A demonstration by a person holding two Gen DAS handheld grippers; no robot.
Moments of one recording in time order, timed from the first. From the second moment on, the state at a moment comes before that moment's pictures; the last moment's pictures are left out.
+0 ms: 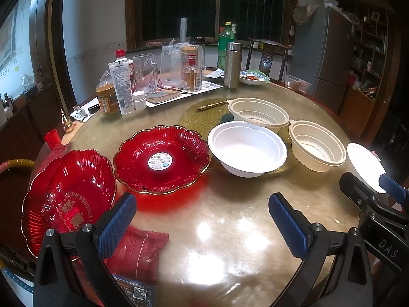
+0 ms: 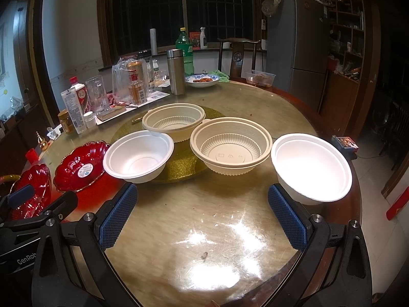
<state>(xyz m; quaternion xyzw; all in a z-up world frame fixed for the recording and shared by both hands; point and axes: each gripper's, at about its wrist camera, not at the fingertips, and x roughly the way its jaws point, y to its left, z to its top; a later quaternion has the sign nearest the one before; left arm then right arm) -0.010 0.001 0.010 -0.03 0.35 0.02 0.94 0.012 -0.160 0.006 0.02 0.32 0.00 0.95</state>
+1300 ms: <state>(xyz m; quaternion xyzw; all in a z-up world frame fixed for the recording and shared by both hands) -0.077 0.276 0.004 -0.29 0.33 0.17 0.88 0.074 0.040 -0.043 0.24 0.52 0.40 0.72</state>
